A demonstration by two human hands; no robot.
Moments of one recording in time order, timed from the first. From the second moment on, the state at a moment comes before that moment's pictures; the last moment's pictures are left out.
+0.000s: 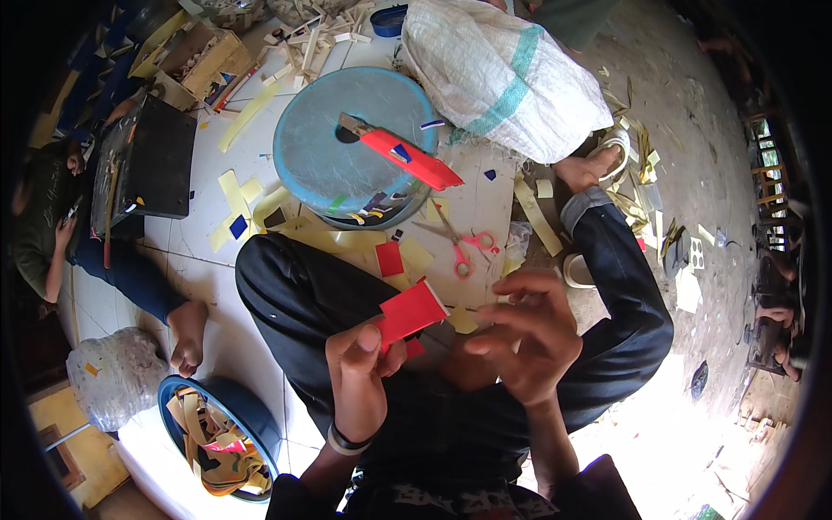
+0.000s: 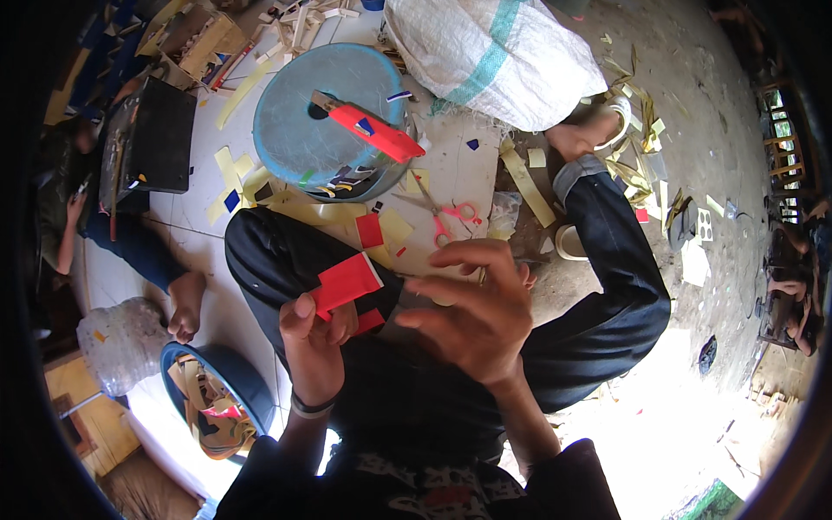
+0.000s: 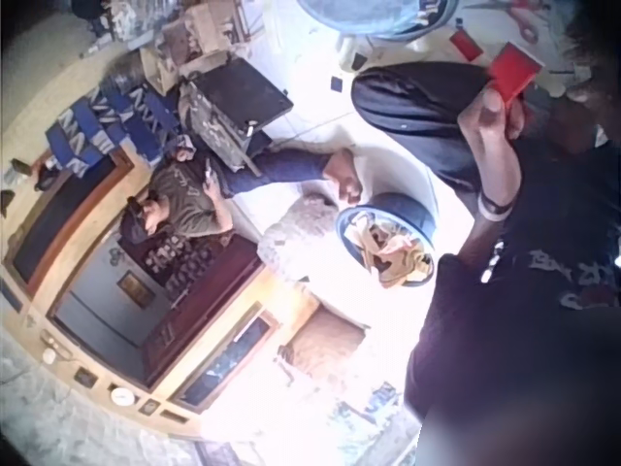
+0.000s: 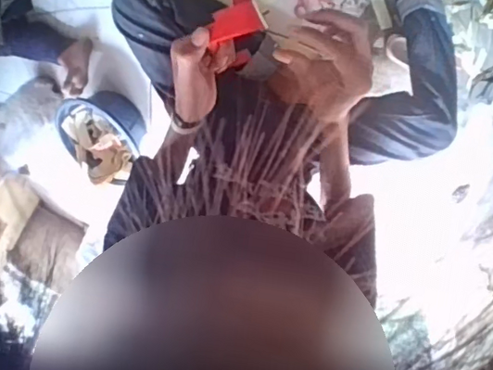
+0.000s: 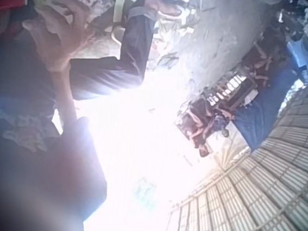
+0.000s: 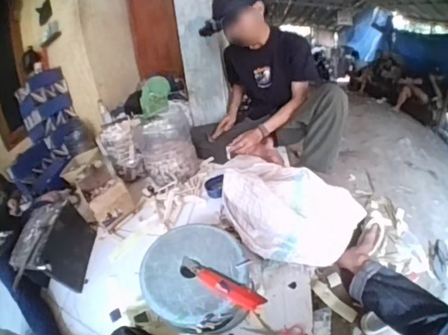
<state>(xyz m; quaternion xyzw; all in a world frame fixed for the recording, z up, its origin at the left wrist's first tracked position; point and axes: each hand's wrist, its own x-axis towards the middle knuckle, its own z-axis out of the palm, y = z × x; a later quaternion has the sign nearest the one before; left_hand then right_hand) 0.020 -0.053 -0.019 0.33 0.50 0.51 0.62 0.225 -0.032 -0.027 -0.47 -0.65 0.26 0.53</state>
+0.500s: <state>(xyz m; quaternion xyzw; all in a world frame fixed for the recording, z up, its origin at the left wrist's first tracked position) 0.037 -0.054 -0.001 0.31 0.45 0.50 0.68 0.204 -0.023 -0.005 -0.40 -0.79 -0.02 0.47</state>
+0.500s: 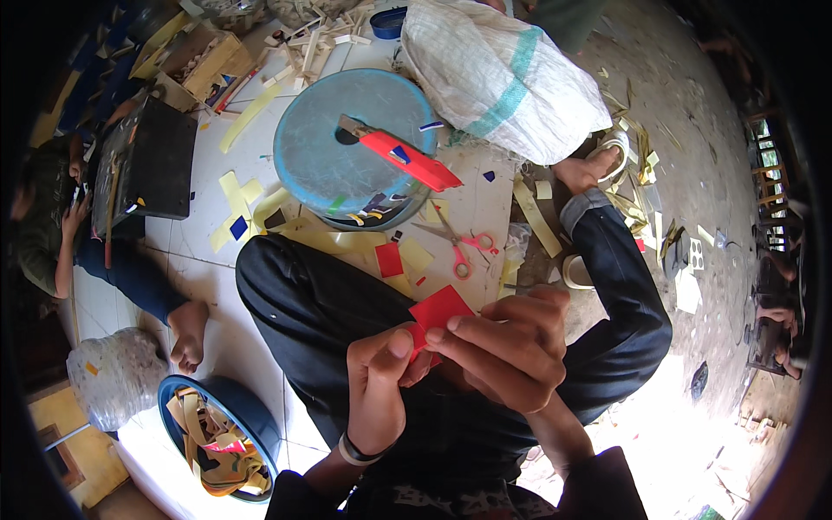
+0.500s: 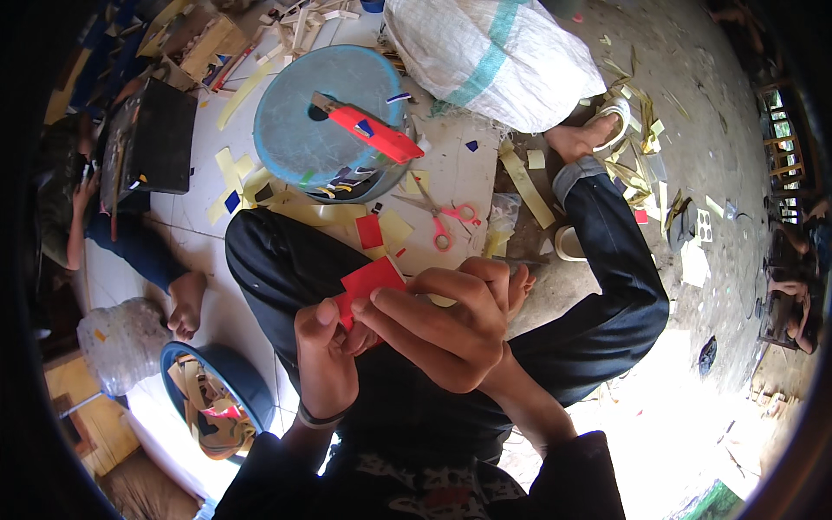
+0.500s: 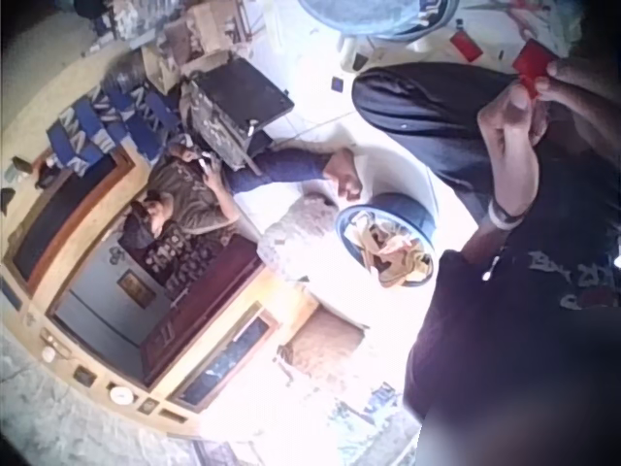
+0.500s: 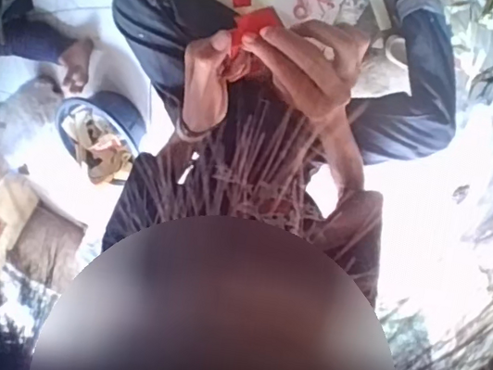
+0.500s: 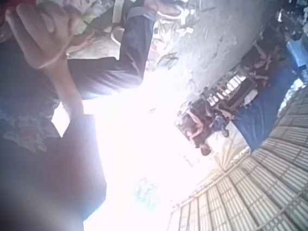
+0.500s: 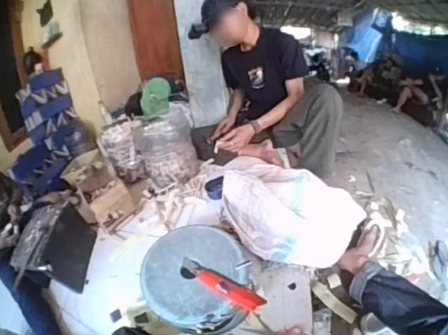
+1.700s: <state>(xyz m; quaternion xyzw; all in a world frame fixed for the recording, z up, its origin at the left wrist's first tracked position) 0.042 -0.038 -0.044 0.42 0.49 0.55 0.53 0.192 -0.036 -0.035 -0.47 -0.44 0.60 0.47</state>
